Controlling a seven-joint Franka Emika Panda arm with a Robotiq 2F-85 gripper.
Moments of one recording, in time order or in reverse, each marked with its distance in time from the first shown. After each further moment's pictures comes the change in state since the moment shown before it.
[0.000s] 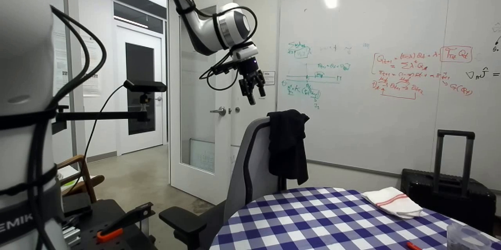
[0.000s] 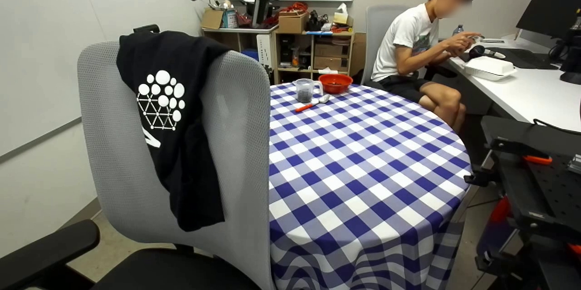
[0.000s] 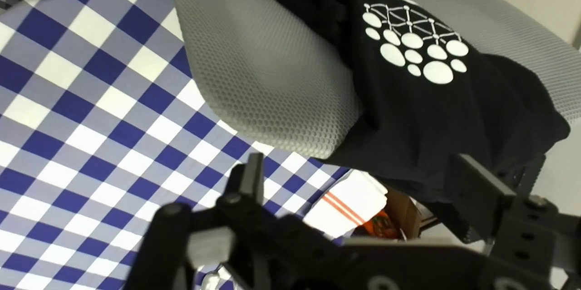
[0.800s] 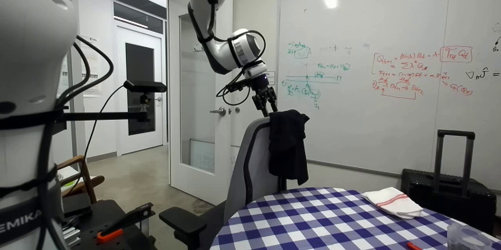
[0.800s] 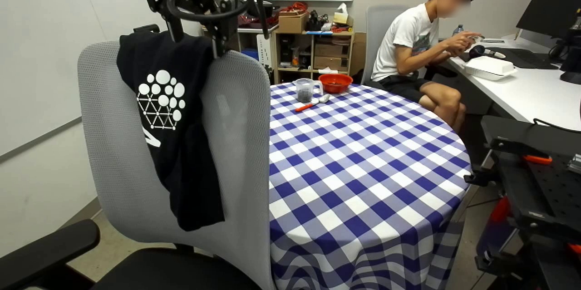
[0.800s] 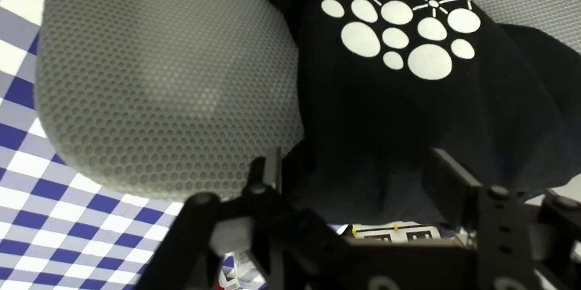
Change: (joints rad) arm 0.214 0.310 -0.221 0.346 -0.065 -0.136 0.098
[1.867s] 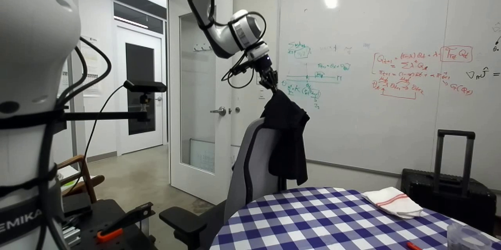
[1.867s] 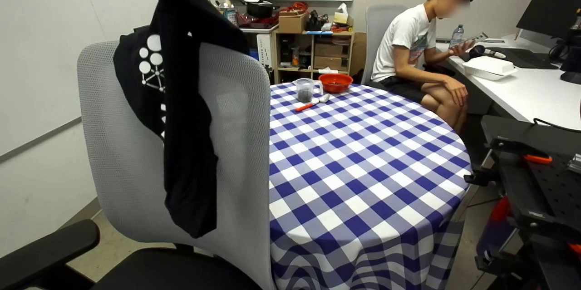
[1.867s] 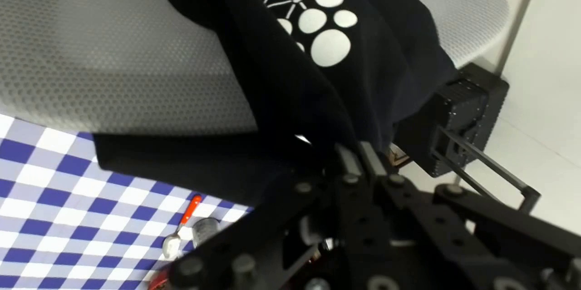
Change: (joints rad) arm 0.034 -0.059 -0.044 0.085 0.005 -0.005 0.000
